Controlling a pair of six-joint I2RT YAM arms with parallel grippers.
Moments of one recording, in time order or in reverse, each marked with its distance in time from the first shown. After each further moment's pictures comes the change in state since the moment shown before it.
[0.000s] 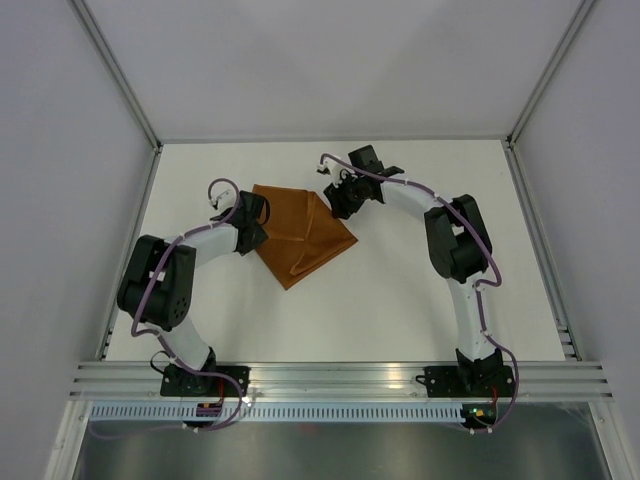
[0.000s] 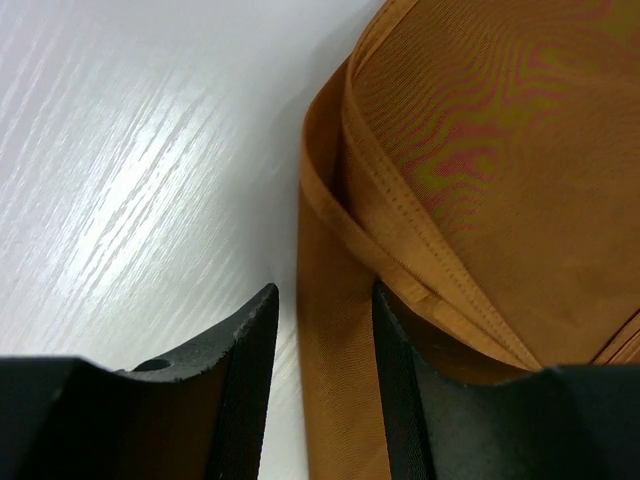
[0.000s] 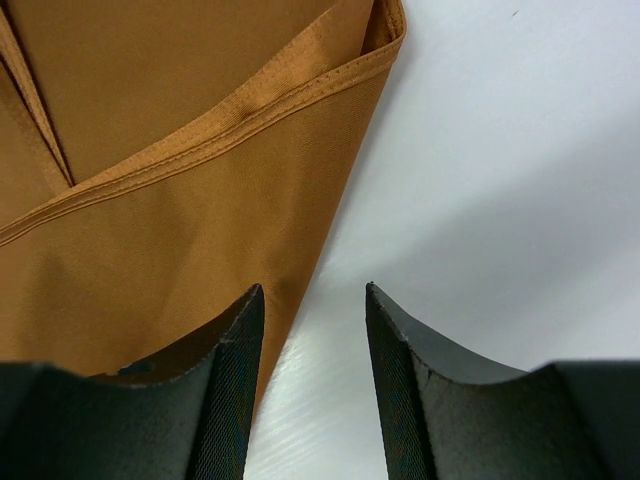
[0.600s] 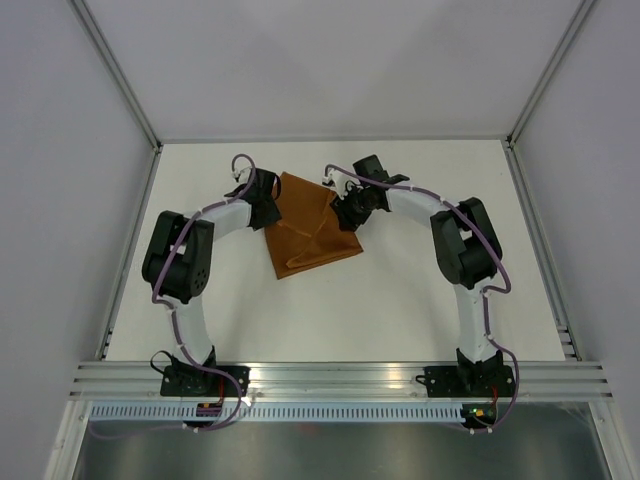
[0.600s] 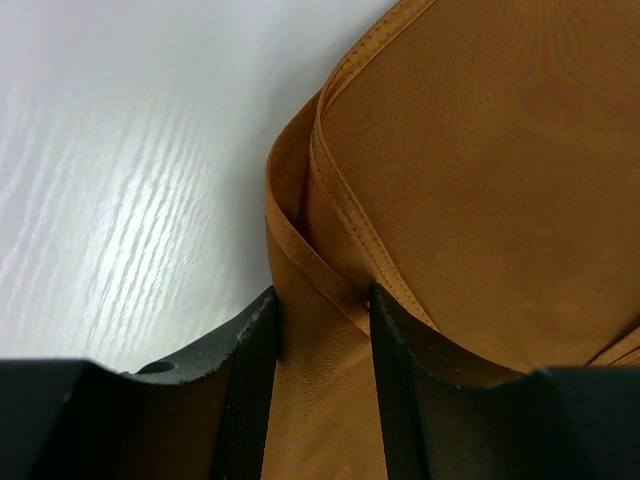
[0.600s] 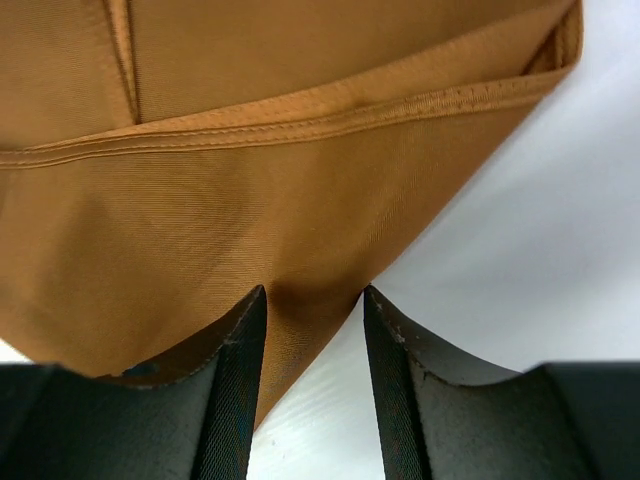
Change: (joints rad) left arm -0.002 0.224 0.278 0.010 0.102 0.177; right arm -0.002 -0.076 -0.146 -0.012 0.000 -0.021
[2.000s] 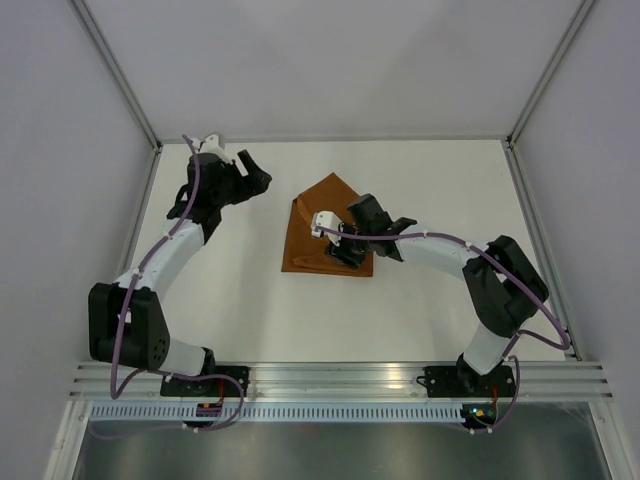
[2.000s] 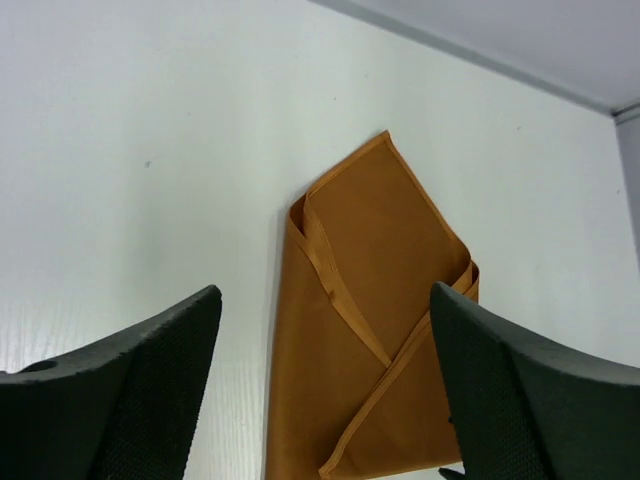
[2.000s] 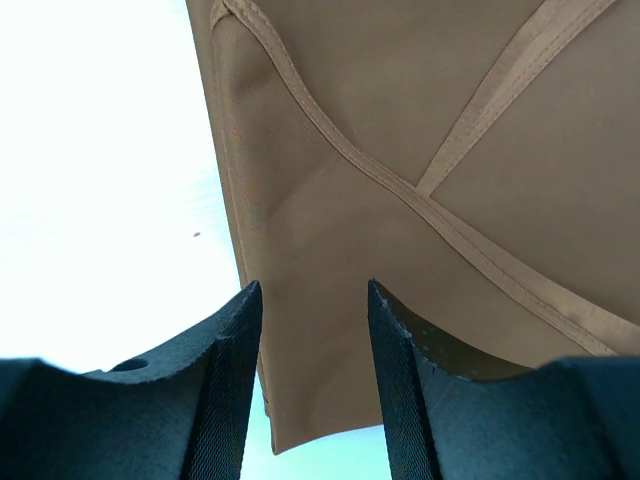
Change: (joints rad) left arm 0.104 -0.462 -0.112 0.178 0.353 0.192; right arm 0.195 -0.441 -0.507 0.180 0.053 -0.168
